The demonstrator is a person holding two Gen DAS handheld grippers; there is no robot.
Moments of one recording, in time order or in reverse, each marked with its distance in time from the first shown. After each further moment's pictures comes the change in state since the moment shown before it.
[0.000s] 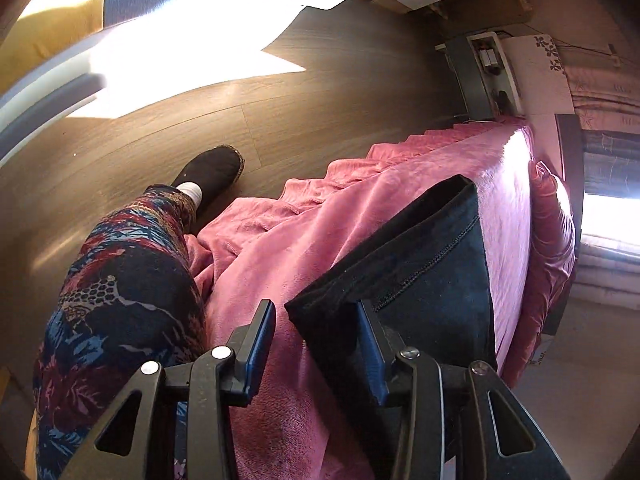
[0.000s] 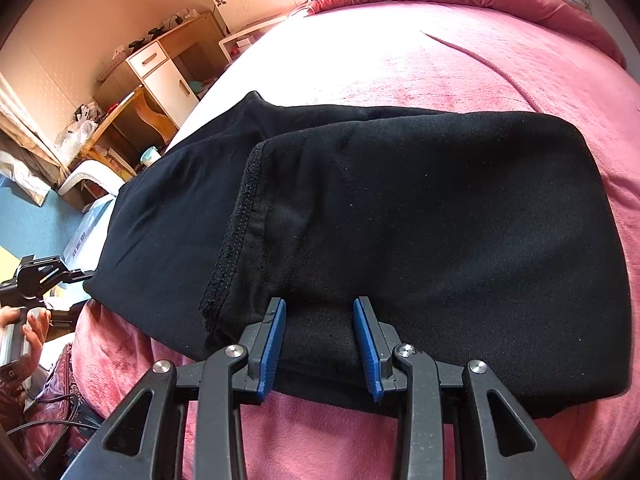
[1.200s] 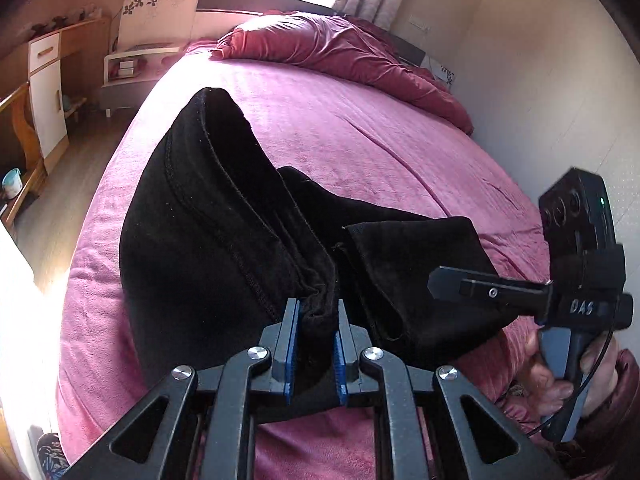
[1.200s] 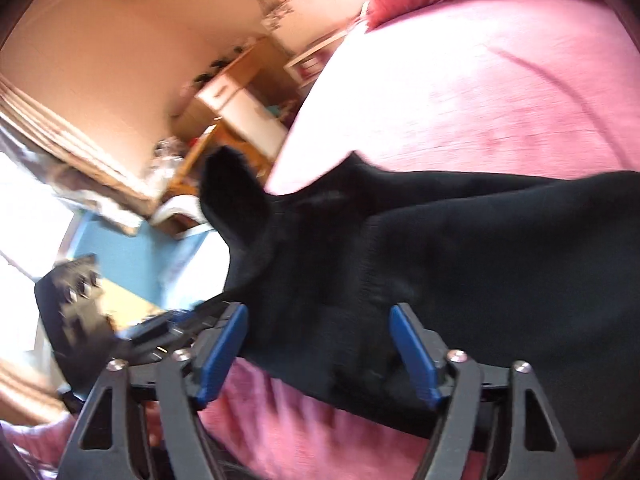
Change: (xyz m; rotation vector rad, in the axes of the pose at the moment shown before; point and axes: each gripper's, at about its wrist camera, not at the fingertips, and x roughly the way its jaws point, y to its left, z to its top) left arm 0.009 -0.182 -0.237 1.343 -0.038 -0.116; right arm -0.017 0.010 0.053 0.062 -0.019 0.438
